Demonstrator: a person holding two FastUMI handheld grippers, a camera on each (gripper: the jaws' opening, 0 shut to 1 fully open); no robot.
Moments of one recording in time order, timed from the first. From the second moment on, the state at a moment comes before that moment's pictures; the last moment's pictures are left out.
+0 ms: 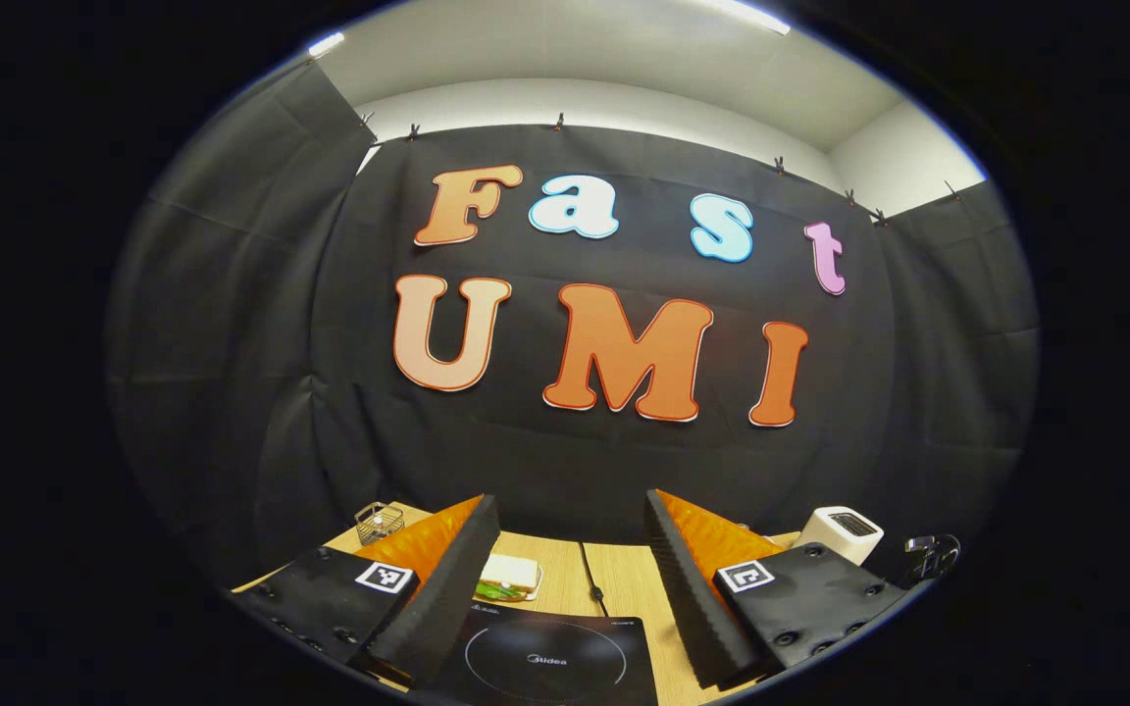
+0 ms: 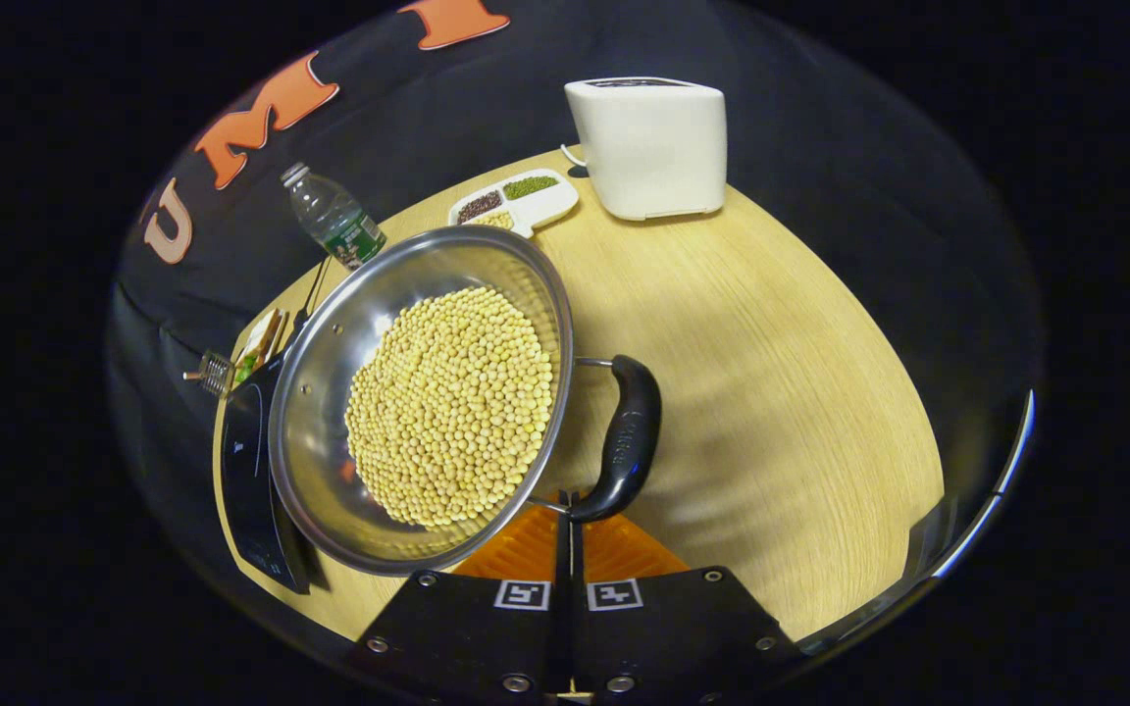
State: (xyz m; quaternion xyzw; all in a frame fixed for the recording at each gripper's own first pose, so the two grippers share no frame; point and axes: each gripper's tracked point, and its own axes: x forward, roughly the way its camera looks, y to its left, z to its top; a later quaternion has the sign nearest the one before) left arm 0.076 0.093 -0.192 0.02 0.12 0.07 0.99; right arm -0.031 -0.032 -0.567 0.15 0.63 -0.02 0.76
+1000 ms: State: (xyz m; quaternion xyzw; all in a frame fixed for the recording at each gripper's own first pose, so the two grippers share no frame) left arm 0.059 0.113 -0.186 0.10 0.10 0.08 0.99; right arm 0.049 -0.068 -0.583 0.12 0.59 -0.06 0.80
